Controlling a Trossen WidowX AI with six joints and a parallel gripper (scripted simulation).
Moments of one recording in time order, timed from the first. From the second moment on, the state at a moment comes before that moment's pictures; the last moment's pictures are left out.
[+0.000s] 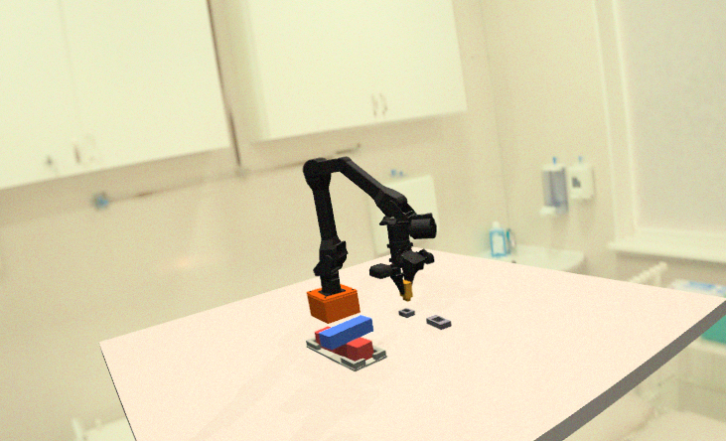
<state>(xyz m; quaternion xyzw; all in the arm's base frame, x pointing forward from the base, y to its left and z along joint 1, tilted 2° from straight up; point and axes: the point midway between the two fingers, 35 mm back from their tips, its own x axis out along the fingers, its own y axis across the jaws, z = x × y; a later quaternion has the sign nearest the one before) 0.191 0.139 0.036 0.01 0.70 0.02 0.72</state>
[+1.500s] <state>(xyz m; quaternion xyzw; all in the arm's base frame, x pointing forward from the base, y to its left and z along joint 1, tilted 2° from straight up) 0.205 0.101 0.120 0.00 0.69 0.02 0.72</state>
